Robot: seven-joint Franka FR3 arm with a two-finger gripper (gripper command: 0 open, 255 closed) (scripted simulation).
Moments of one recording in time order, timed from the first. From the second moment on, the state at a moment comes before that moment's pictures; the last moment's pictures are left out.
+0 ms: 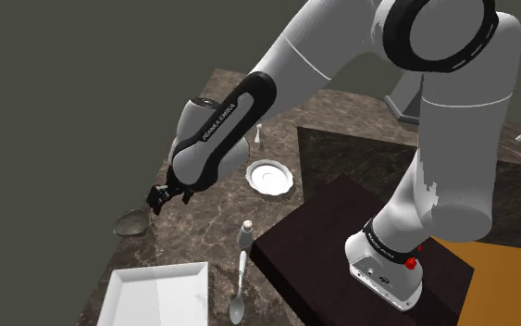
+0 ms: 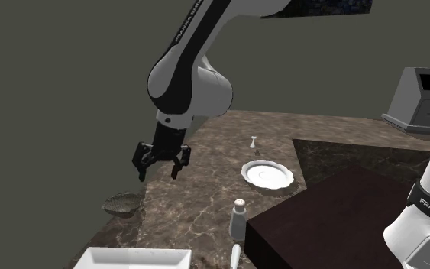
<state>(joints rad) 0.40 0.47 0.28 -2.21 0.41 2.88 0.17</state>
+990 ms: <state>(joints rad) 0.49 0.76 0.25 -1.95 0.36 2.96 0.20</state>
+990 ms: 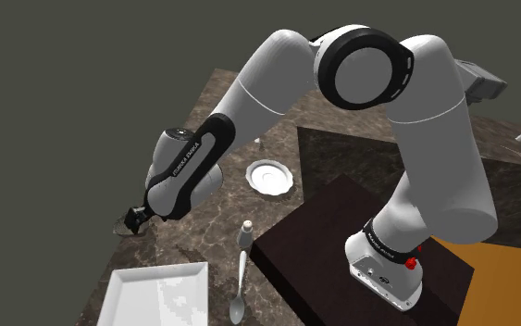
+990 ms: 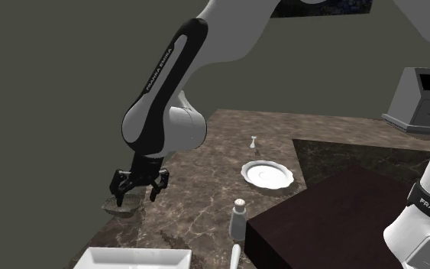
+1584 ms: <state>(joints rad) 0.50 0.76 0.25 -1.95 0.36 2.96 0.20</state>
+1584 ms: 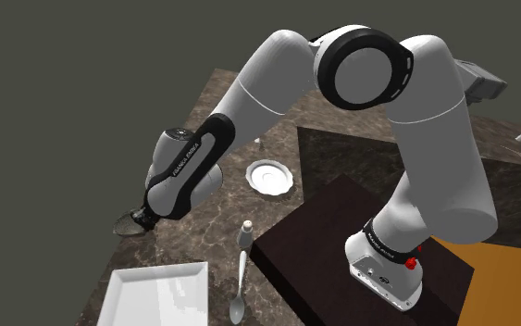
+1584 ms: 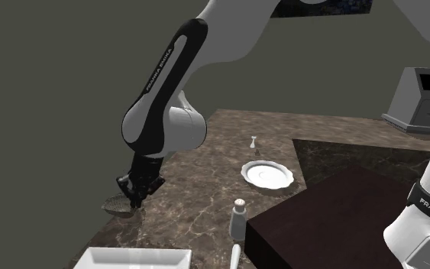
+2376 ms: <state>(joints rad) 0.86 0.77 -0.07 -1.87 0.00 2.96 0.08</state>
